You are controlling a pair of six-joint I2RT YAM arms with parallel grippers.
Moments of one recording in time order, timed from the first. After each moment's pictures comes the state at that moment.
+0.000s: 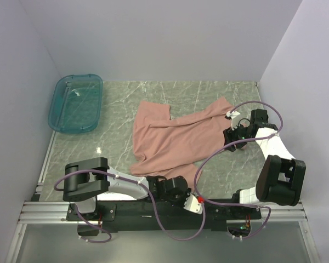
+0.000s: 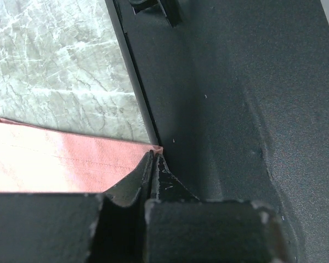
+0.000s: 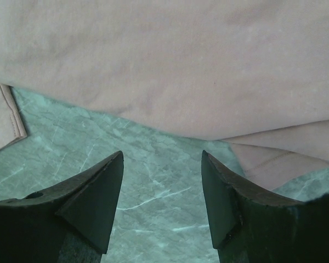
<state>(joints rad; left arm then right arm) -1.42 1.71 0.78 0.22 0.16 0.50 -0.22 1.40 0.90 -0.69 -0.53 -0.72</state>
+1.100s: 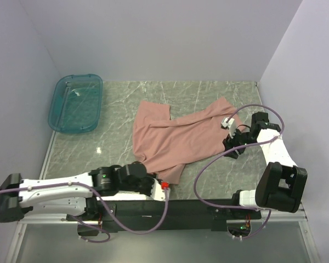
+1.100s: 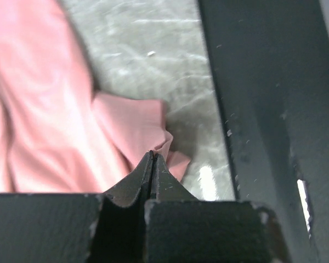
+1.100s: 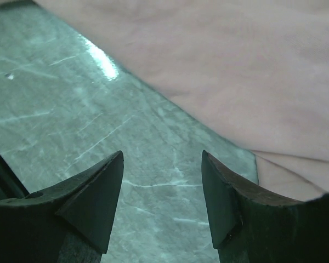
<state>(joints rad) -1.31 0.99 0.65 -0.25 0.12 0.56 -0.23 1.34 0.92 -0.94 -0.66 -1.12</state>
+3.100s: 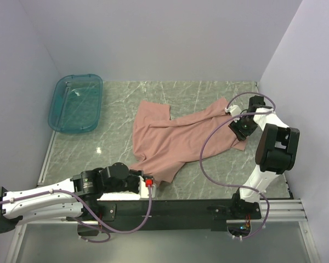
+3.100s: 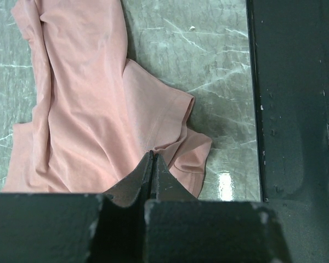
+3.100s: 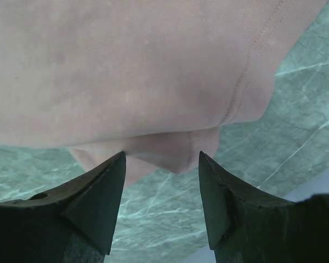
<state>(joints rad) -1.25 0.69 0.53 -0.31 0.02 0.59 -0.23 1.79 1.22 -0.71 -0.16 -0.98</state>
